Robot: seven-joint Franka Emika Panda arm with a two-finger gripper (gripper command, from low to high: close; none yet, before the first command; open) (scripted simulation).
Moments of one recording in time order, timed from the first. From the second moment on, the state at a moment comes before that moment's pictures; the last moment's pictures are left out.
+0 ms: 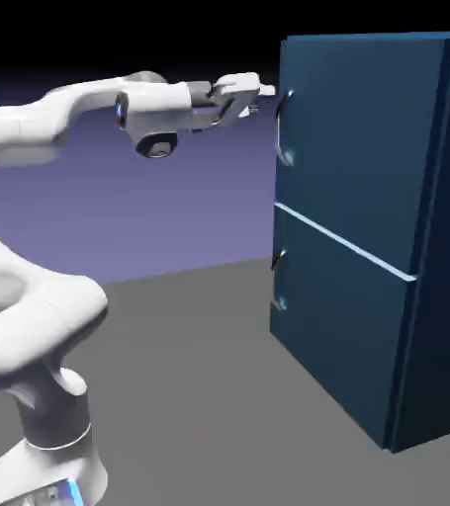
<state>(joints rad) -0.88 -1.02 1.20 -2.14 1.87 3.22 2.69</state>
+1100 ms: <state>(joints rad) -0.58 -1.47 0.87 -2.68 2.20 2.47 2.68</state>
